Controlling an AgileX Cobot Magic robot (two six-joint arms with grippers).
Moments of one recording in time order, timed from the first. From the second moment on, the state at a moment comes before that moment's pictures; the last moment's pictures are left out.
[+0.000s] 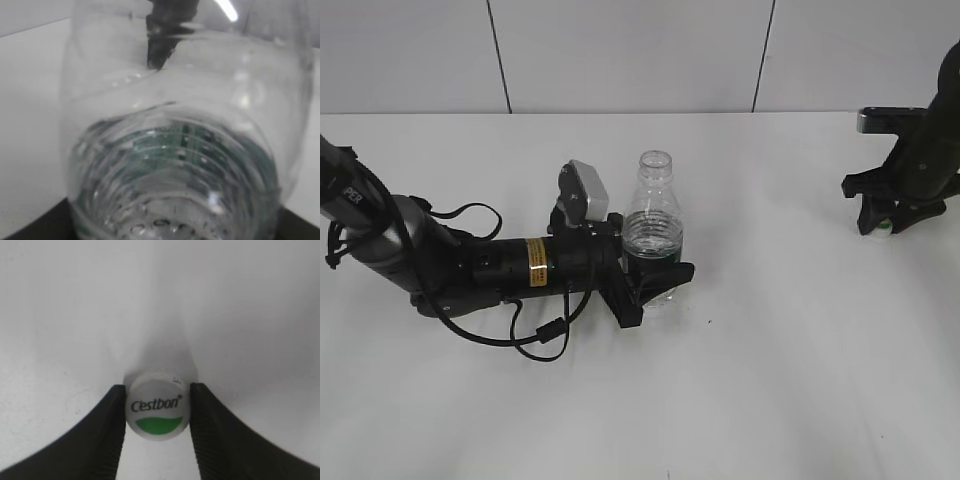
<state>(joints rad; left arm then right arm) -0.43 2.35 -1.05 0.97 -1.12 -0.40 -0.01 2.23 -1.53 0.11 0.75 -0.20</state>
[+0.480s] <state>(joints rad) -0.43 2.35 -1.05 0.96 -1.11 -0.40 -0.01 2.14 -1.53 0.11 0.79 -0.19</state>
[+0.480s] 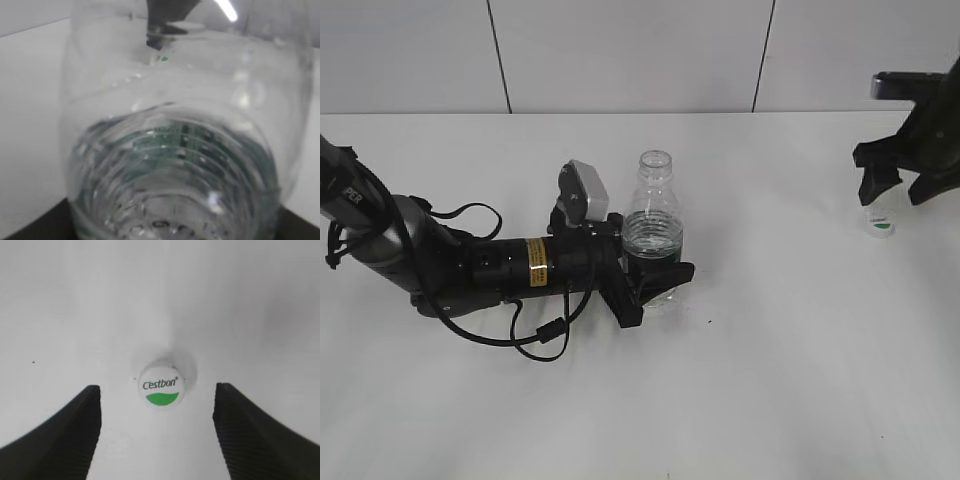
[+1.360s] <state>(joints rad) -0.43 2.35 -1.04 0.92 -1.10 -0.41 -0.01 1.99 -1.53 0.15 0.79 -0.19</state>
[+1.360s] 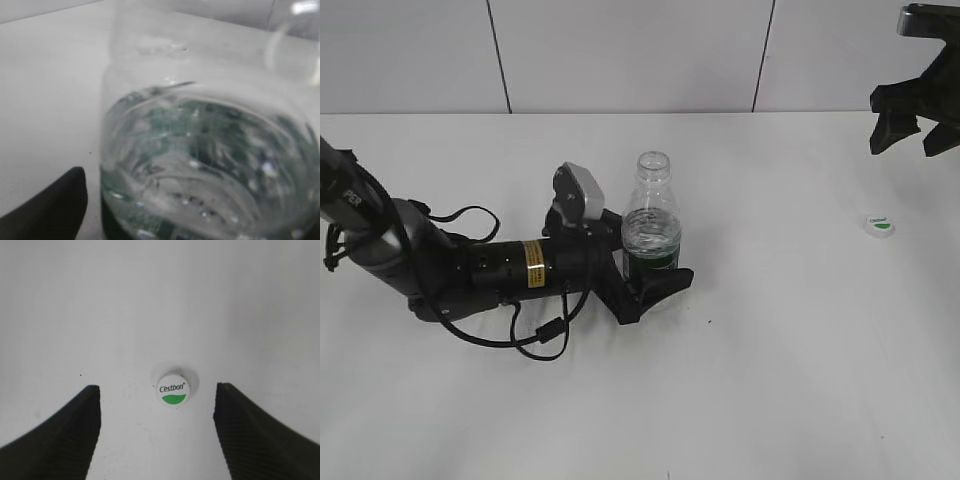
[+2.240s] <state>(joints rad) -0.43 2.02 -0.95 0.88 -1.21 -0.43 -0.01 1.91 -1.53 0.16 0.88 -0.18</state>
